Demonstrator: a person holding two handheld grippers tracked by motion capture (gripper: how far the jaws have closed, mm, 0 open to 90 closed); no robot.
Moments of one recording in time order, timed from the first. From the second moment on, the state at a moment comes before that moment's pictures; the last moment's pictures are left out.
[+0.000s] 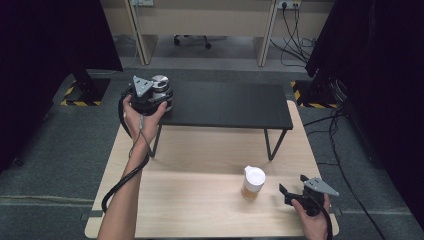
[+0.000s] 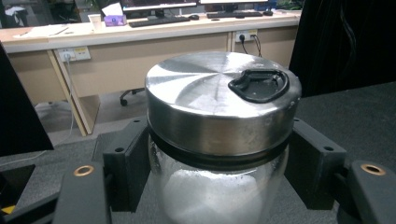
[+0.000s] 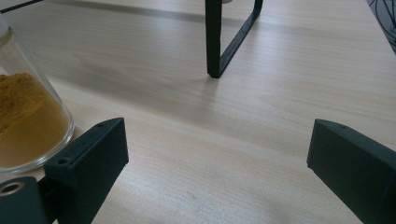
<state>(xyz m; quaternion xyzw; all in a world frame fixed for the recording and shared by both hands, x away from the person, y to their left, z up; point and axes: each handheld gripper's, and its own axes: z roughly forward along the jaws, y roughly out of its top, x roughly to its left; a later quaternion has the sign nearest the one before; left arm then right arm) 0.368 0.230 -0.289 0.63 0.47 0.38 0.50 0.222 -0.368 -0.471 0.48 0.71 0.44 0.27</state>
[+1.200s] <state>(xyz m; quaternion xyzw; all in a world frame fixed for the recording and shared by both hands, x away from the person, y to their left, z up) 0.351 0.238 -0.300 0.58 0.48 0.38 0.53 0.221 -0.368 -0.471 0.48 0.71 0.44 0.28</state>
